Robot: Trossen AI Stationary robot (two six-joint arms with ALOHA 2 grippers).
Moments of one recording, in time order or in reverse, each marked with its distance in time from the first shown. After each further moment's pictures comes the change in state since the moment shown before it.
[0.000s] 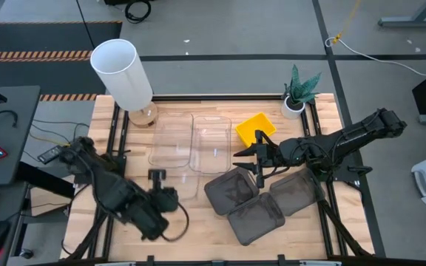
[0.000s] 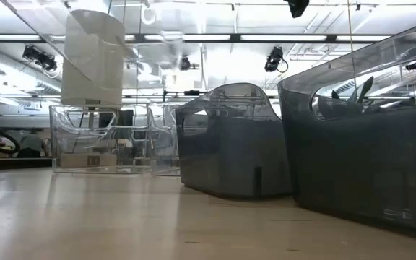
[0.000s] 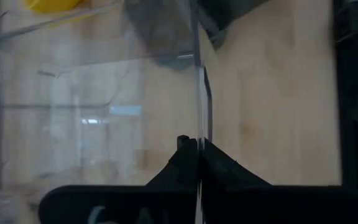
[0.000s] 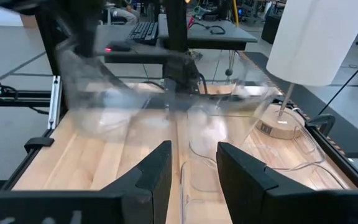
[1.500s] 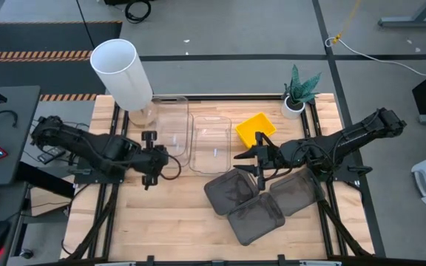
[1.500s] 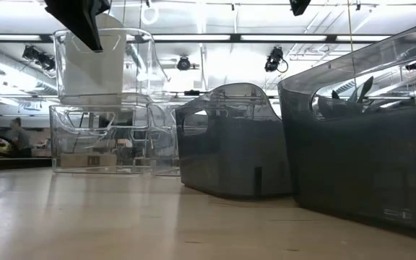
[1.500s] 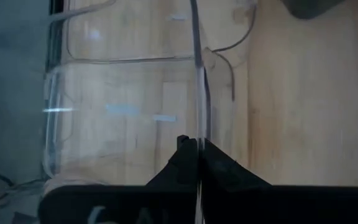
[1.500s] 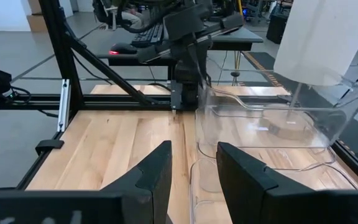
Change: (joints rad) left arm 0.373 -0.523 -0.808 0.405 -0.054 0.393; right arm 0.021 0.000 -0.001 0.006 0.002 0.023
